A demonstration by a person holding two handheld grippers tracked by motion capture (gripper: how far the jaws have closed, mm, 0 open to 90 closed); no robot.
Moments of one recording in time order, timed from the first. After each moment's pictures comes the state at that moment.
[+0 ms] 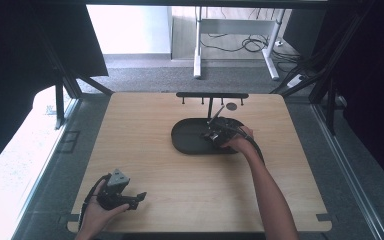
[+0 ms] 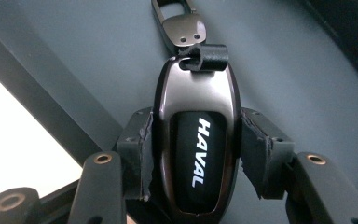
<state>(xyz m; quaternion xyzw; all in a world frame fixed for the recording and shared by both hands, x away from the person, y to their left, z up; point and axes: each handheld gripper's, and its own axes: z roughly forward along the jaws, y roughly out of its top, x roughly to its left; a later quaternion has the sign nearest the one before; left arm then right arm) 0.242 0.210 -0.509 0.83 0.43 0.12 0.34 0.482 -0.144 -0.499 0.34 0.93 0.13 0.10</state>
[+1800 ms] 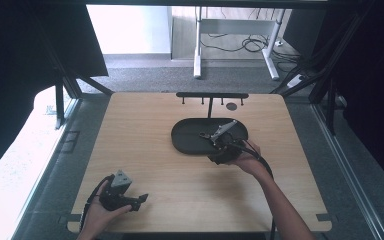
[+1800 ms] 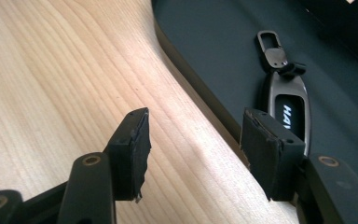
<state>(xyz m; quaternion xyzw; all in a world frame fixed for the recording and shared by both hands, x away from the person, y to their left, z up) 0.241 0.203 -0.512 0.84 0.42 0.12 0.33 0.386 -0.153 -0.457 0.28 0.92 0.27 0.11</state>
